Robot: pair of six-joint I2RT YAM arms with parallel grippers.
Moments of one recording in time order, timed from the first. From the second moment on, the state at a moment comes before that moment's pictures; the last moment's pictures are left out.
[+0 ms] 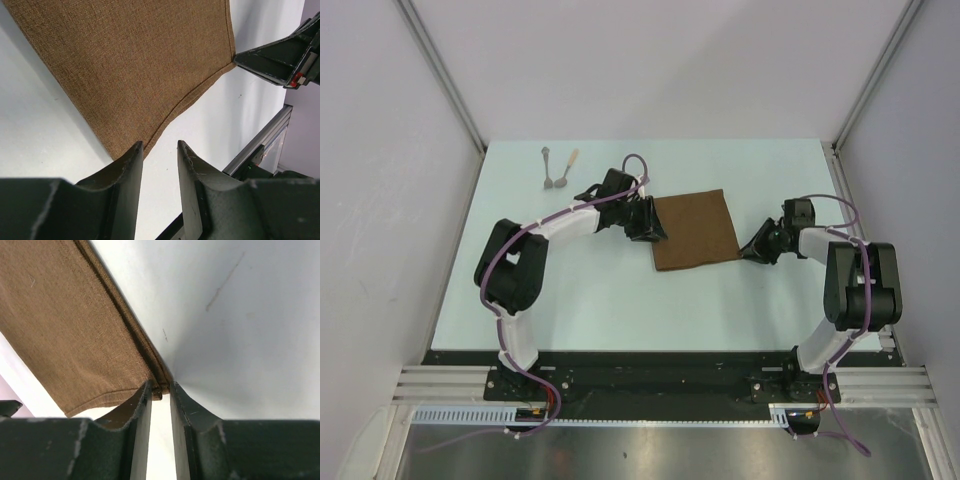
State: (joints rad) left arm -0.51 1.91 1.34 -0.29 0.48 -0.63; right arm -0.03 1.69 0.86 -0.20 -0.40 0.65
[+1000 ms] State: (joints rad) left arm -0.51 1.91 1.34 -0.29 0.48 -0.63; right arm 0.02 1.68 0.89 -0.26 -0.38 0.63
